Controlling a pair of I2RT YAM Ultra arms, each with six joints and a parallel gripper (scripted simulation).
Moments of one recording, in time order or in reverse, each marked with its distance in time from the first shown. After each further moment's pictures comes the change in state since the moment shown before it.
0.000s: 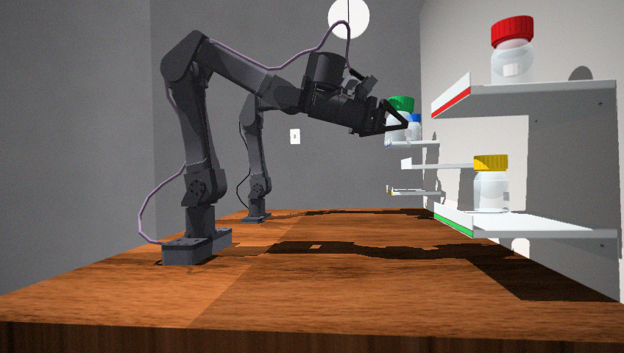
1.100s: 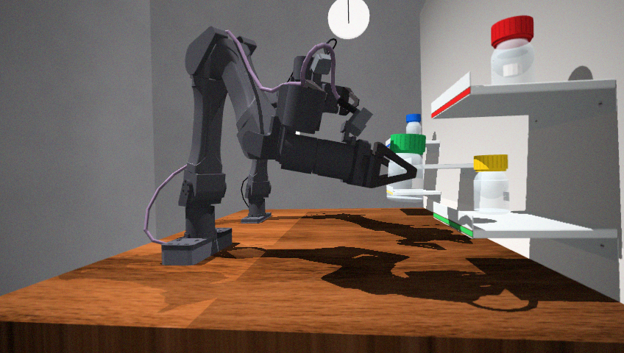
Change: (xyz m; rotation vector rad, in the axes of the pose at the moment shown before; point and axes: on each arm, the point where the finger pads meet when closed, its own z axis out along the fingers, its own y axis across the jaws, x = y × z) left arm 0.010 -0.290 0.195 0.119 0.021 0.033; right arm 0.114 -0.168 -0.054 0.138 -0.038 0.025
